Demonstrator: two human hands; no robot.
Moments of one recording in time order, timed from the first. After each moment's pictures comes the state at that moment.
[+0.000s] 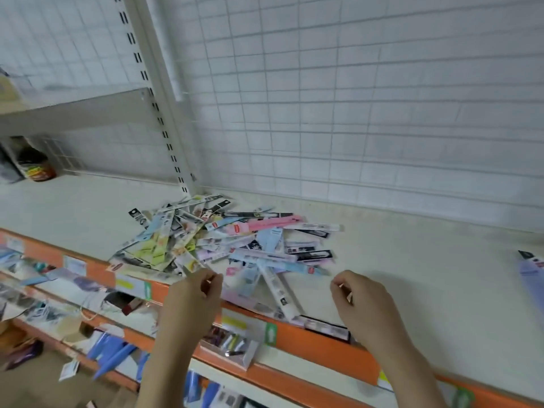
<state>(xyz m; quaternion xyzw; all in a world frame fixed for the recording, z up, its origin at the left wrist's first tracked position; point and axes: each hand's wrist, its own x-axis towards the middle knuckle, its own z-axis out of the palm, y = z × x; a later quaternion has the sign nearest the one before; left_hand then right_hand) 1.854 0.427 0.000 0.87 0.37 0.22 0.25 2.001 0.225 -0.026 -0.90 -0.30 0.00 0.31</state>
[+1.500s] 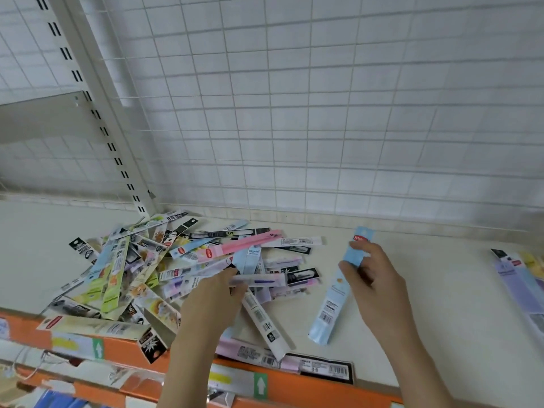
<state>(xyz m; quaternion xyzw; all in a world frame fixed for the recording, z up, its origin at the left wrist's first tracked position) 1.949 0.449 -0.011 0.93 0.30 0.05 0.21 2.037 0.237 -0.010 -0.79 -0.15 -0.03 0.60</state>
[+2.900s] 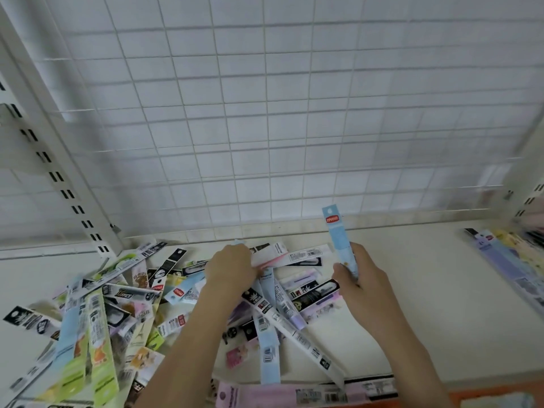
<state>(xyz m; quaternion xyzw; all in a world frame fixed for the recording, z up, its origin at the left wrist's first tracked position) 2.049 0.523 0.004 0.99 0.14 -0.03 0.09 2.028 0.311 -0.004 -0.87 -0.11 -0.06 0.48</state>
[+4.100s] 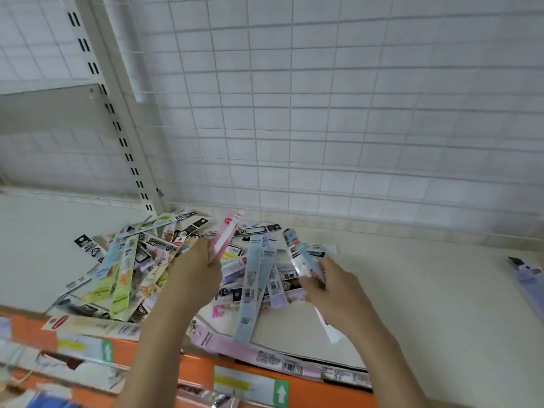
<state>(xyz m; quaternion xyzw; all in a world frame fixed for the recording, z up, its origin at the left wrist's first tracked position) 1.942 0.497 0.021 0.89 0.28 0.16 0.31 2.031 0.302 -0.015 -0.89 -0.23 0.11 0.39</state>
